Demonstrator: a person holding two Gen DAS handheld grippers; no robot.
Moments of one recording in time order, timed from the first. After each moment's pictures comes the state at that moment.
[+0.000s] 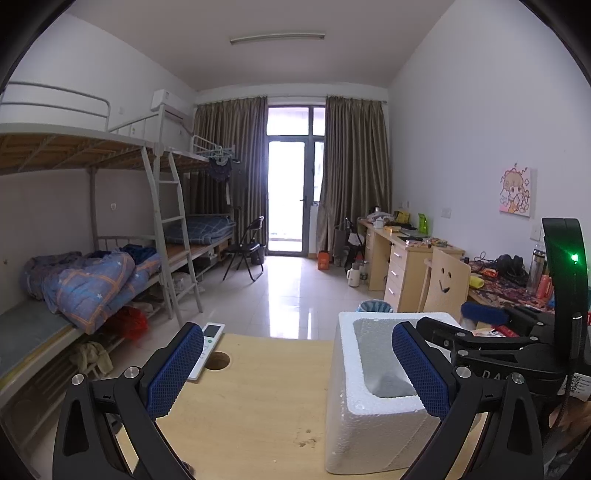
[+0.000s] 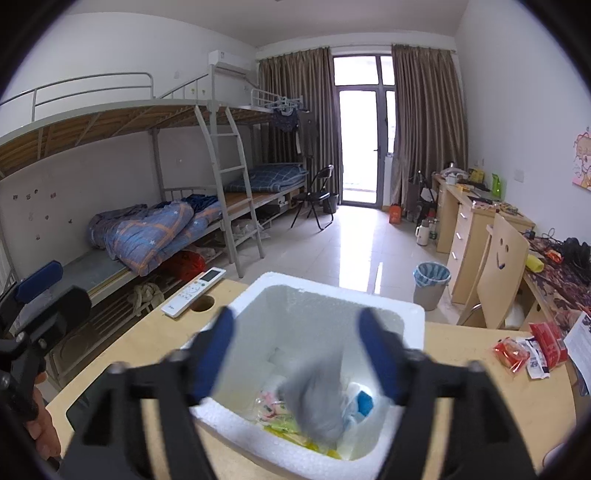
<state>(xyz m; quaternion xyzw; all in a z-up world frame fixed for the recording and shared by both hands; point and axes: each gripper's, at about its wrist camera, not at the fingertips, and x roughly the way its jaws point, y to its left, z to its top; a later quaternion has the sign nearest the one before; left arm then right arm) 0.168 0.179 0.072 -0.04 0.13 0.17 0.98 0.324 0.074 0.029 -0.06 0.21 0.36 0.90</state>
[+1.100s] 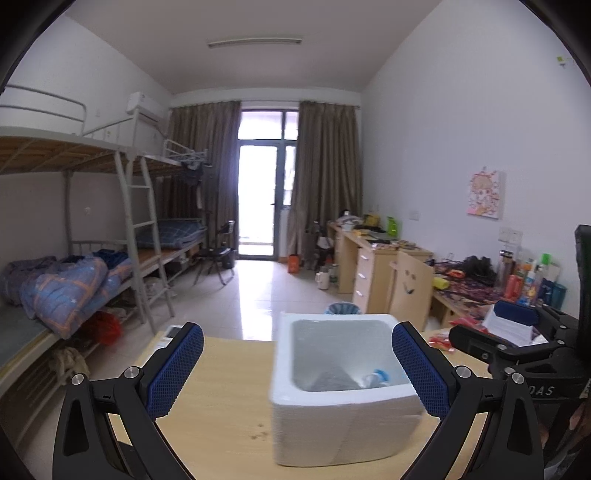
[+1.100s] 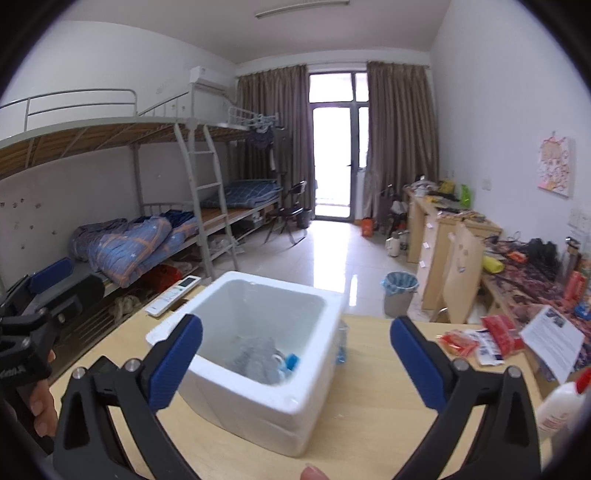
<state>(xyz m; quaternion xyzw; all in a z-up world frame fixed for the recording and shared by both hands) 0.158 0.134 0.082 -0.04 0.12 0.12 0.98 0.291 -0.003 0.049 -0.05 0.18 0.31 0.93</state>
